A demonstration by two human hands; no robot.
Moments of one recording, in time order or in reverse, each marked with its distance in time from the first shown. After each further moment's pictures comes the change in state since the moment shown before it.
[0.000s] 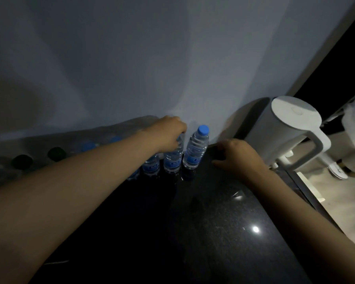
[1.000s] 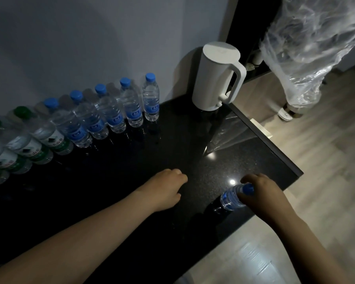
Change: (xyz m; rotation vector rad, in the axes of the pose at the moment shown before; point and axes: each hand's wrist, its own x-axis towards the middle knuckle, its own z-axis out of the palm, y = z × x) left_hand -0.205 0.192 0.119 -0.176 -0.344 0.233; right_hand -0.326 0.086 0.073 0.147 -0.049 0.451
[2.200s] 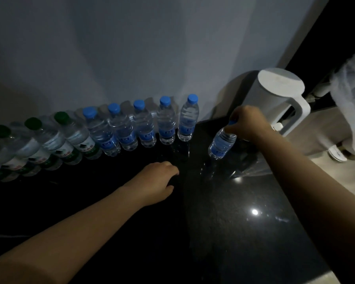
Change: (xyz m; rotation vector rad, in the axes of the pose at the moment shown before) left_hand 0.012 -0.092 -0.059 -0.111 0.219 -0.285; right_hand 0.258 -0.157 -0.077 0.016 0.125 -0.358
